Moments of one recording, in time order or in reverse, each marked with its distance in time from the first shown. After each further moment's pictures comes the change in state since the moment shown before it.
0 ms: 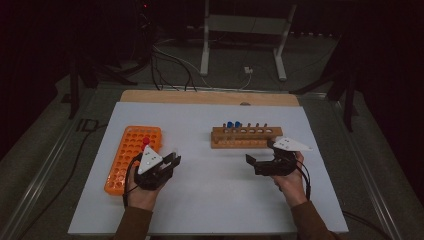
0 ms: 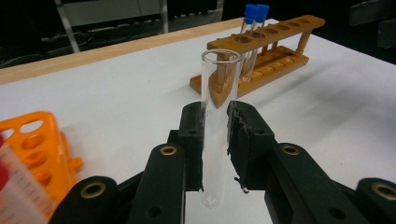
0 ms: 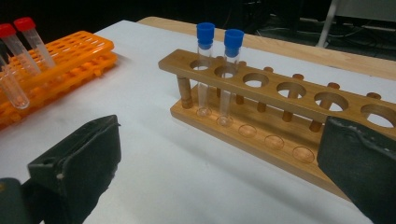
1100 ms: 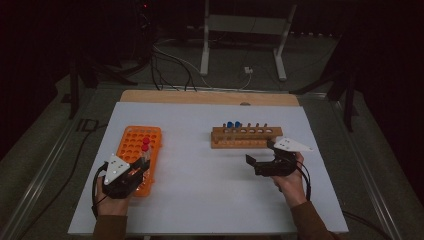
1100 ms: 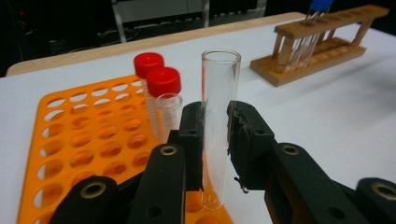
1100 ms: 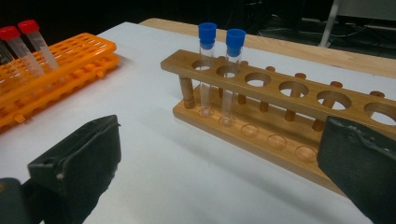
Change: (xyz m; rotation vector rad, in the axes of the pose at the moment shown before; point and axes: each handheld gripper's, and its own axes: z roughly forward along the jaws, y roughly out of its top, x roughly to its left) left arm 0.040 -0.027 -0.051 0.005 0.156 -0.021; right arm 0.000 -0.001 0.000 -0.006 0.007 0.010
